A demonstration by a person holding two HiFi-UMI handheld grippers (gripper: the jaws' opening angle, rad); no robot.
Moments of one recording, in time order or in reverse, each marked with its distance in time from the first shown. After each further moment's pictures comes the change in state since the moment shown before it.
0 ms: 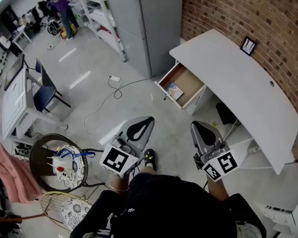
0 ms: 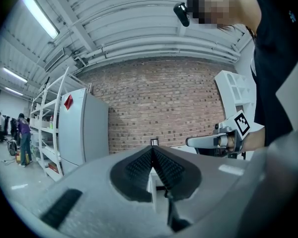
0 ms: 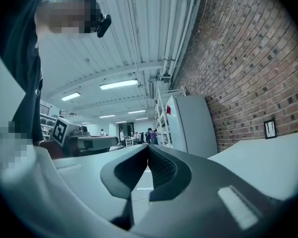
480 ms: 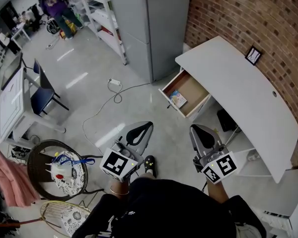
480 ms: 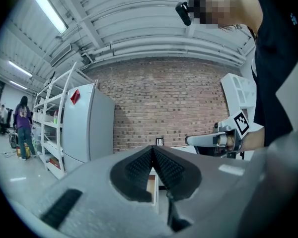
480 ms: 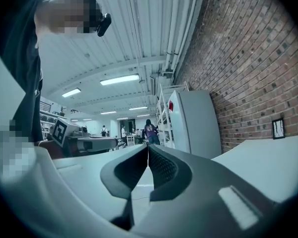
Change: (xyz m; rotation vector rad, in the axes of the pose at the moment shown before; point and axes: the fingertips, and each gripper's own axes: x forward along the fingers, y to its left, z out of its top) left arm -0.001 0.072 -0.017 -0.054 -0.003 0.020; right arm 0.074 -0.002 -0.011 -0.019 0.042 0.018
